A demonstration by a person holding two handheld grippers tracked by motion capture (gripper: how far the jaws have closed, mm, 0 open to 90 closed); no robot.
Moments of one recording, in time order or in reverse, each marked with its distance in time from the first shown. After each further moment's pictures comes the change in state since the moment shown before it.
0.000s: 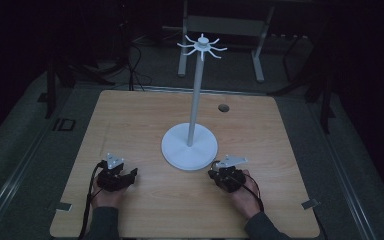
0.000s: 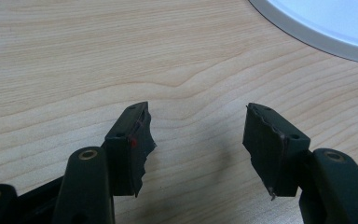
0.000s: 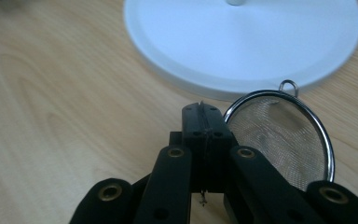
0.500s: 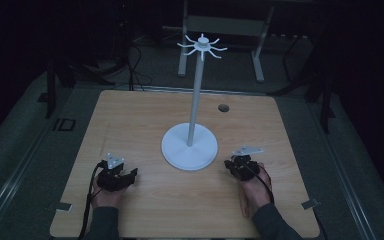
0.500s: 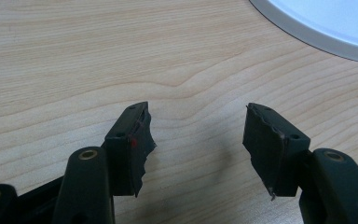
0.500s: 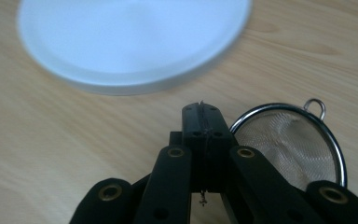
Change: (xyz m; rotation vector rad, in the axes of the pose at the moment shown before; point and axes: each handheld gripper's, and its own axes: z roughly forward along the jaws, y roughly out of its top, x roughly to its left) left arm 0.000 0.000 0.001 0.001 -0.001 0.002; right arm -0.055 -0.005 -0.008 0.017 -0.123 0.118
